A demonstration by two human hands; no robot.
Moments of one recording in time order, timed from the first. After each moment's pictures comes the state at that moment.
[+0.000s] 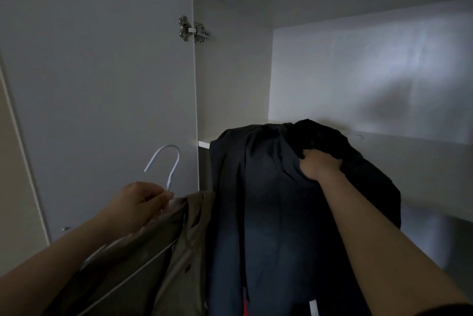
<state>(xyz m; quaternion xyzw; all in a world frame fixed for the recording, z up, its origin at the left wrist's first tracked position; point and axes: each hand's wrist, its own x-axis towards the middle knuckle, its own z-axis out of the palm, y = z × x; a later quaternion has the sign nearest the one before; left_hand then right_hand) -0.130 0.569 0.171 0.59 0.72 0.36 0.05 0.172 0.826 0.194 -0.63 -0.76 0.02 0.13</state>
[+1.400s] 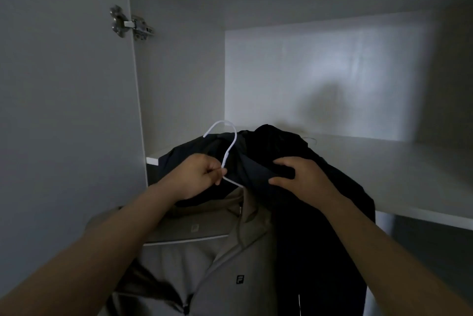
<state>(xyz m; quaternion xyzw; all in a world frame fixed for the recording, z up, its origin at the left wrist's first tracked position) -0.047 0.757 0.209 0.80 0.50 0.33 0.06 0.219 0.799 0.191 -0.47 -0.81 0.07 0.35</state>
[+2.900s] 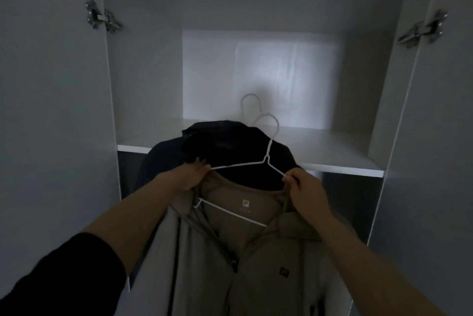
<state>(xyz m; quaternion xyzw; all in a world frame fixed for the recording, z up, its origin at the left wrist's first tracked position) -0.031 0.734 0.169 0.81 0.55 0.16 0.12 0.255 0.650 0.142 -0.60 -0.64 -0.01 0.48</state>
